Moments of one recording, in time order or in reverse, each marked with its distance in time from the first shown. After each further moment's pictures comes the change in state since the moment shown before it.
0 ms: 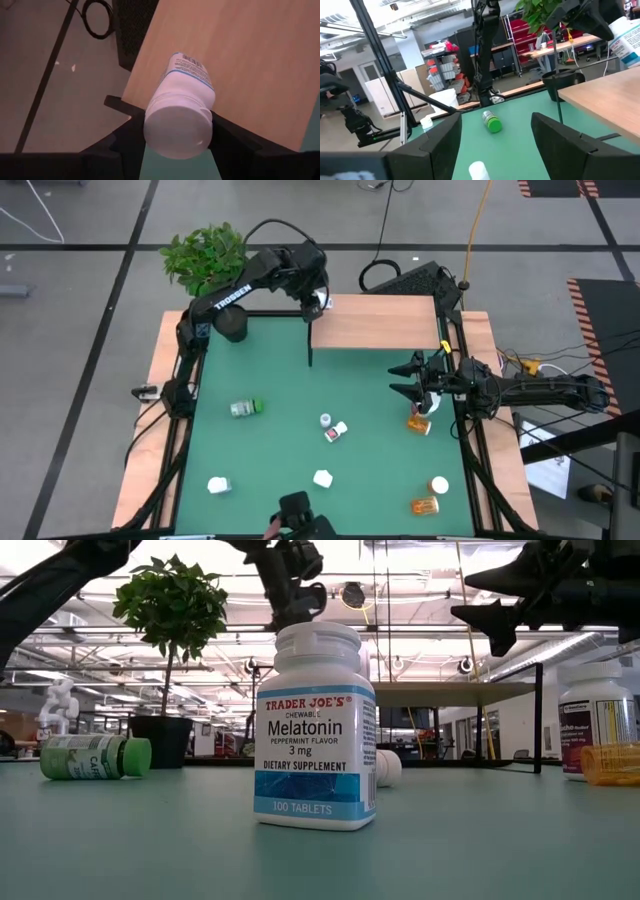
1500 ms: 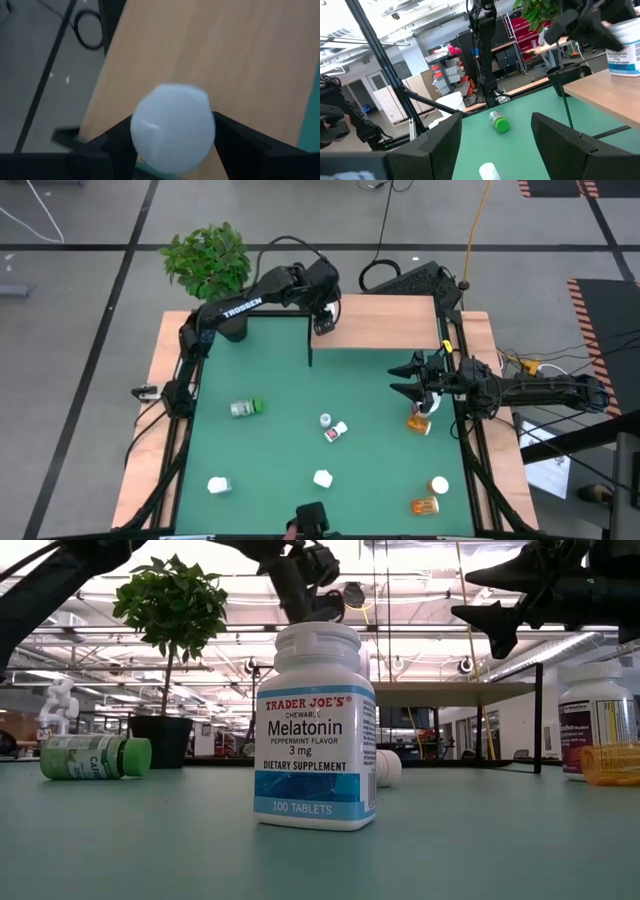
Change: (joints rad) left arm -0.080 -0.003 -0.132 0.183 -0.016 -0.030; right arm 0.000 -0.001 0.000 0.005 -0.007 0.087
